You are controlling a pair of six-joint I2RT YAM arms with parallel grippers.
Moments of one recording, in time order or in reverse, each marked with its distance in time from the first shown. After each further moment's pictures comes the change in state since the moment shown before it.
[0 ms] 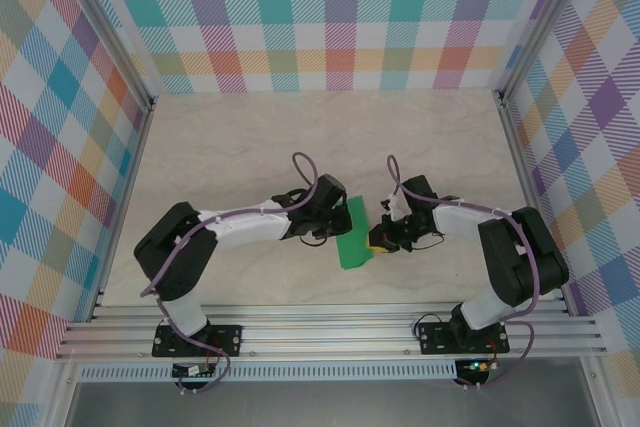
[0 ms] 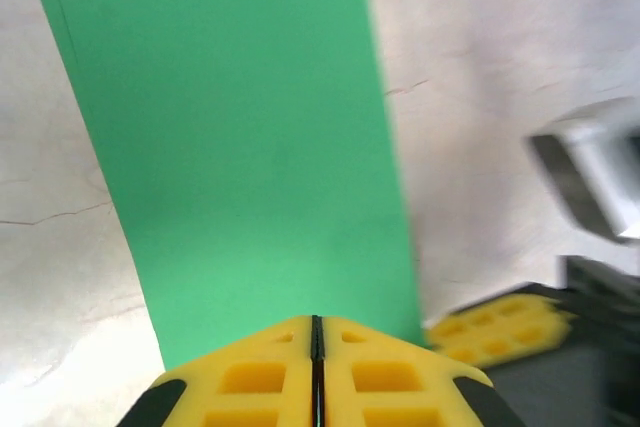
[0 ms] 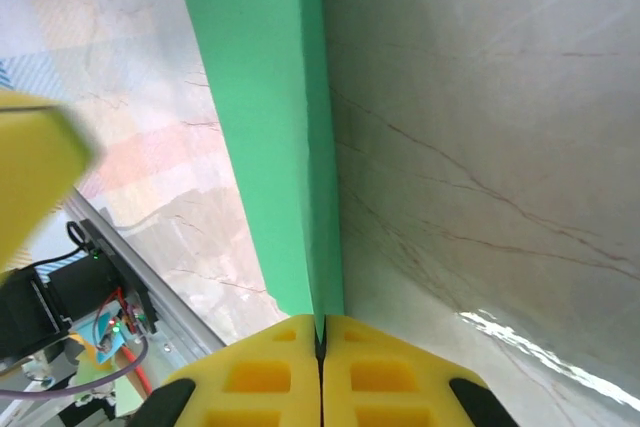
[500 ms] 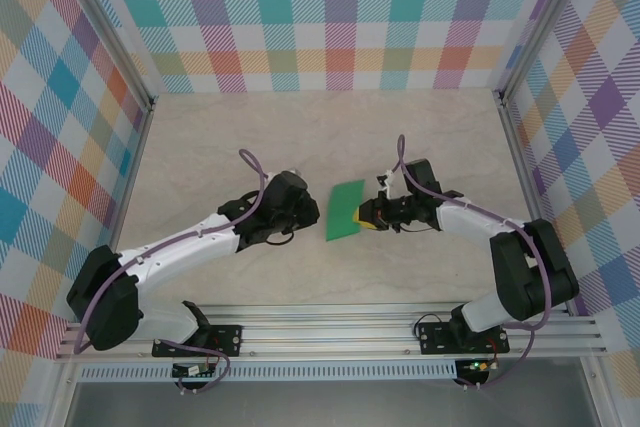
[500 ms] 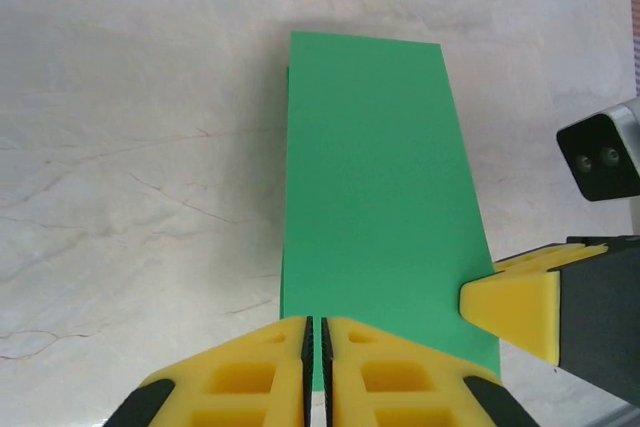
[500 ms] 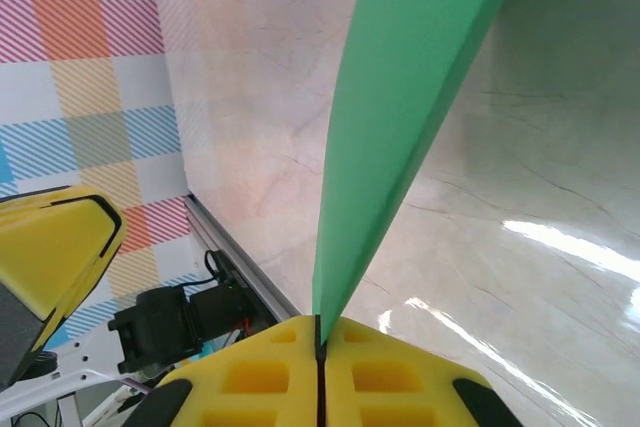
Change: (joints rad) left arm 0.063 -0.380 -0.141 -0.144 -0.179 0.001; right arm 0.033 -0.083 0.055 0.227 -0.096 0.251
